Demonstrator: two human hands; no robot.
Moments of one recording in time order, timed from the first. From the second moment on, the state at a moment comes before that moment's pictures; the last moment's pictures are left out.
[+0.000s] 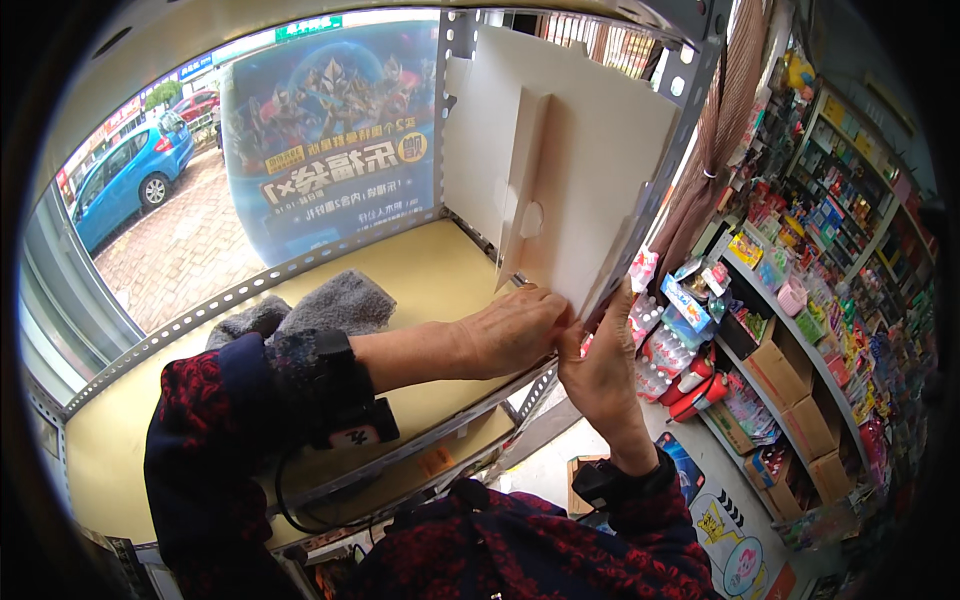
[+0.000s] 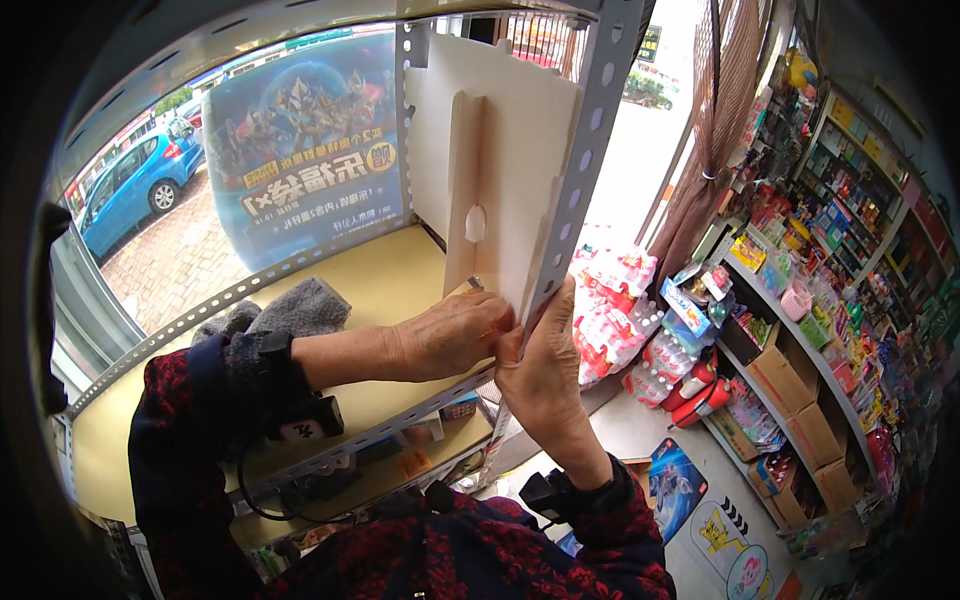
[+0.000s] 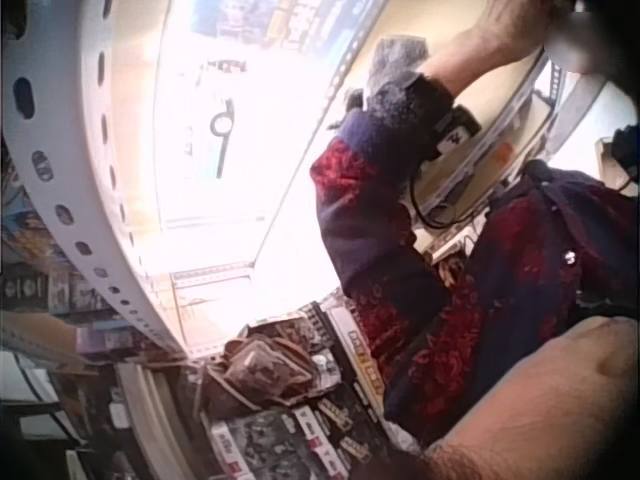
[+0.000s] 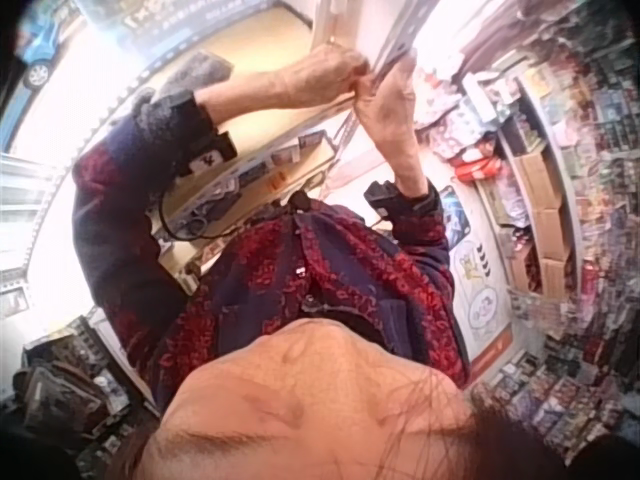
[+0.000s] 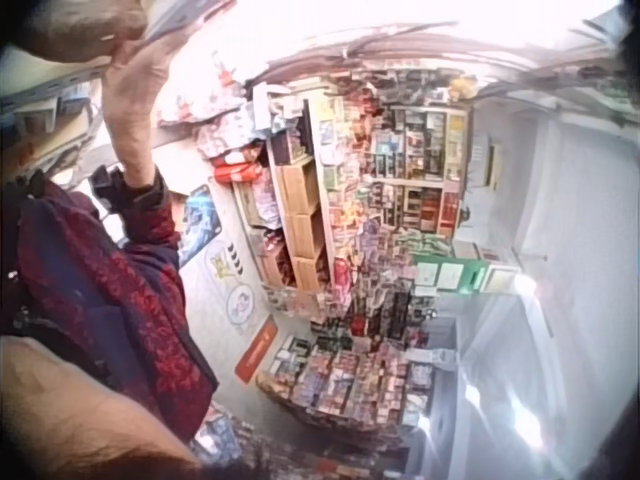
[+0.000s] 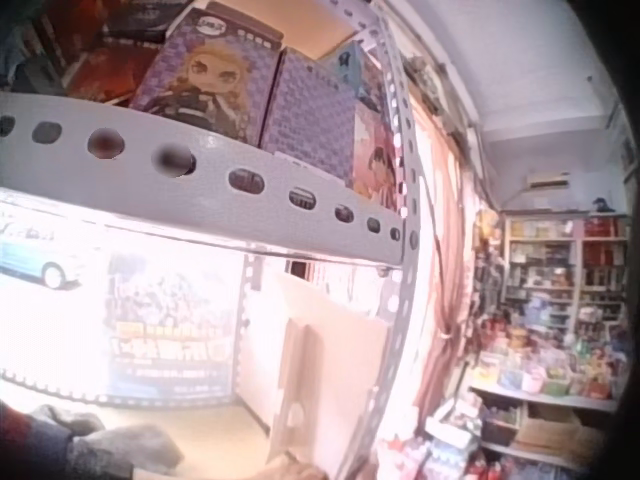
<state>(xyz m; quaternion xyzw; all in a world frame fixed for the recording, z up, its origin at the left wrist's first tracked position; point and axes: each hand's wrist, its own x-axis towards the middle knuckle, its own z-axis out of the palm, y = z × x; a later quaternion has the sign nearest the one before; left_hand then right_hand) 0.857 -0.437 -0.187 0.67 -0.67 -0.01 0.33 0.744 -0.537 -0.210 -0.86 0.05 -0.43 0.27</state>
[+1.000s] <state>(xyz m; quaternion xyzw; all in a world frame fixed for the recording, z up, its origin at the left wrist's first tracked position) 0.869 -0.442 -0.180 0.62 -0.70 -0.08 0.33 0.751 -0.511 -0.214 -0.82 0.21 -0.50 0.17</state>
